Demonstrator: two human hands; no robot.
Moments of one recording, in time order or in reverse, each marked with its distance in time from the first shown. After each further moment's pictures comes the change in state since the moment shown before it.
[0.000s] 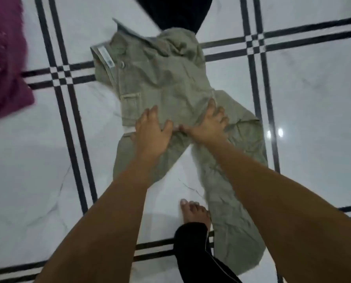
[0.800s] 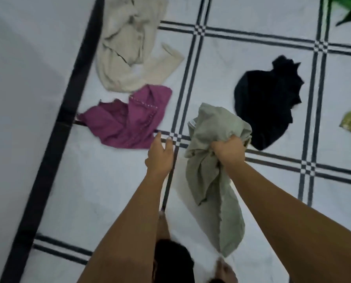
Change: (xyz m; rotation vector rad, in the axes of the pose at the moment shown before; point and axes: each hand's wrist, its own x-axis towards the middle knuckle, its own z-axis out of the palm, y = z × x) left_hand -0.018 -0.037 -0.316 -0.556 0.333 -0.274; right_hand -0.170 -0.319 -0.063 0.240 -0.037 -0.215
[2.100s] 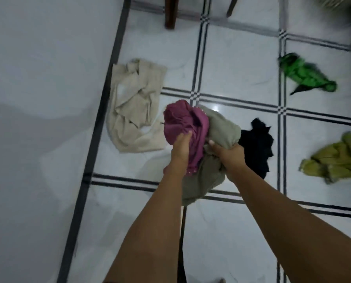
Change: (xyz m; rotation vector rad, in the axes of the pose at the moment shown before) left_hand 0.123 0.268 -0.178 -0.687 -0.413 -0.268; right_hand -0.025 -0.322 0.011 0.382 0.120 0.062
